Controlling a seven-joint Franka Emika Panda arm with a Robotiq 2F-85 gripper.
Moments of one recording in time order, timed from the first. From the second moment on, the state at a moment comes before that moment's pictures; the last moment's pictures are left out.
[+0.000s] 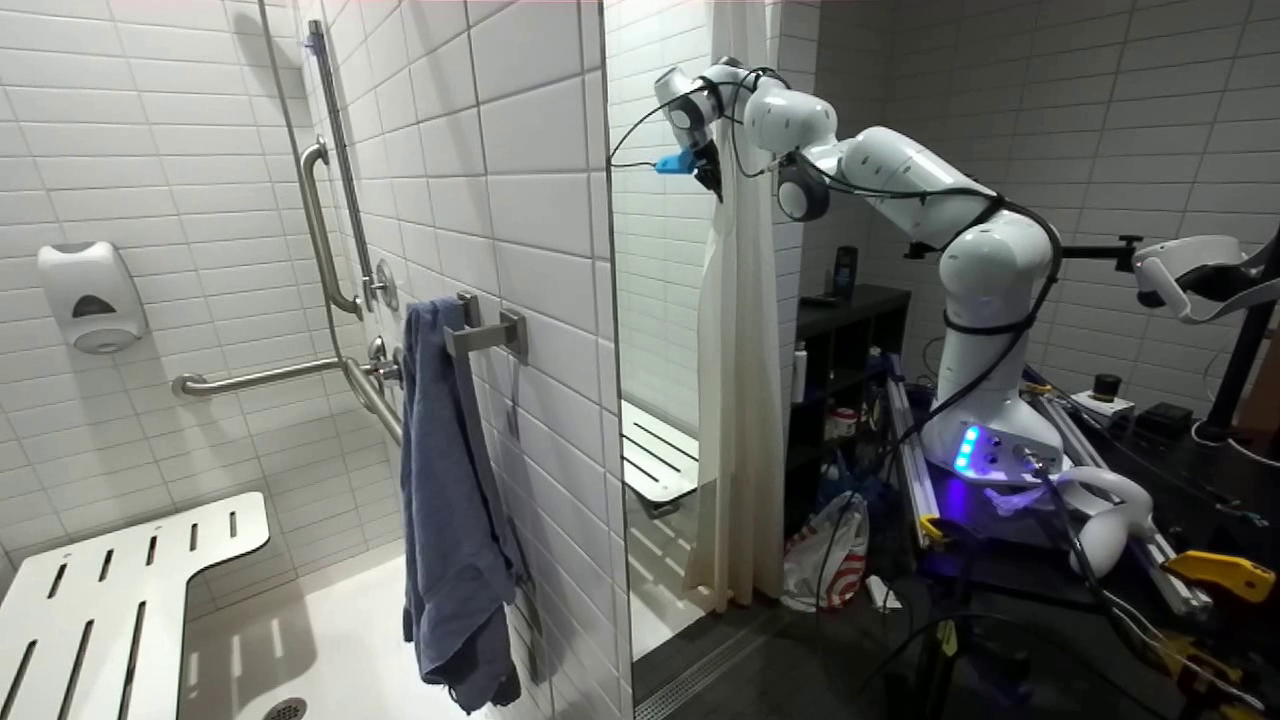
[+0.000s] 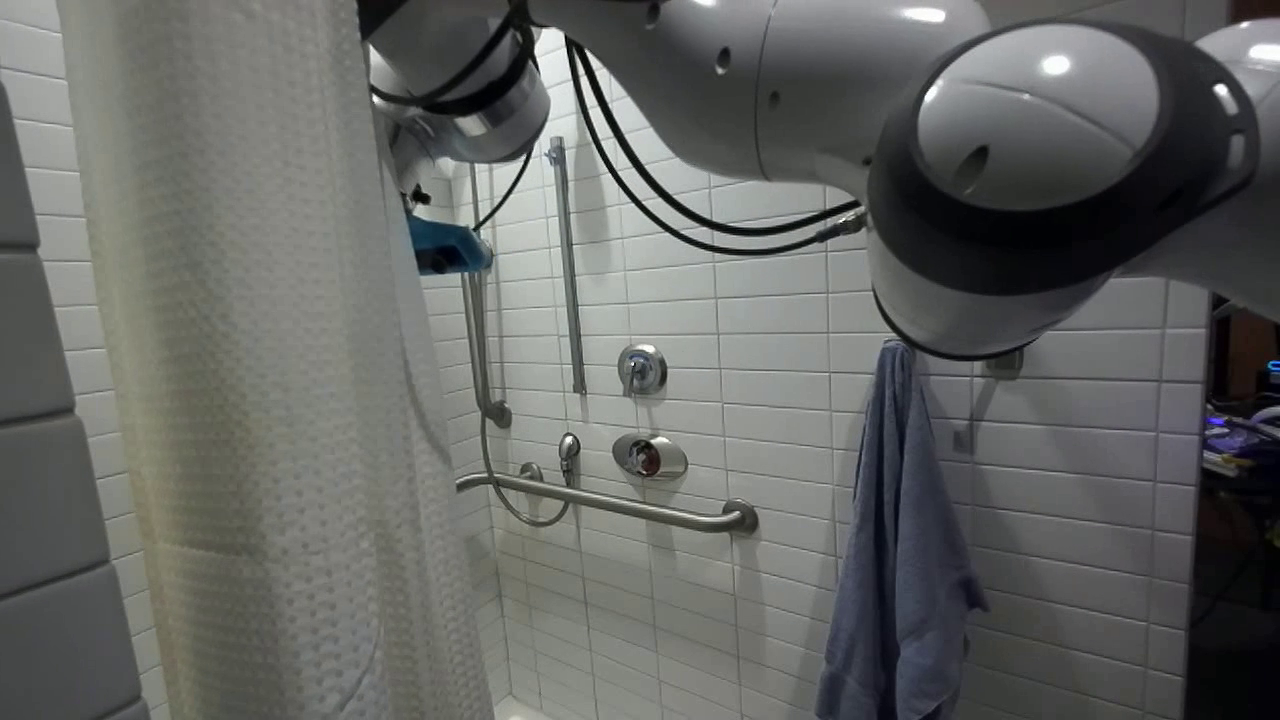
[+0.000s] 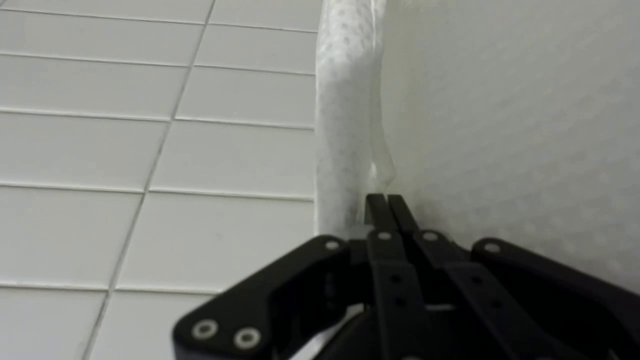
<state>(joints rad) 0.48 0.98 0.41 -0.39 0.24 1.41 -1.44</state>
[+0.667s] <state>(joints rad) 0.48 1.00 0.45 -0.38 0.27 1.35 -1.50</state>
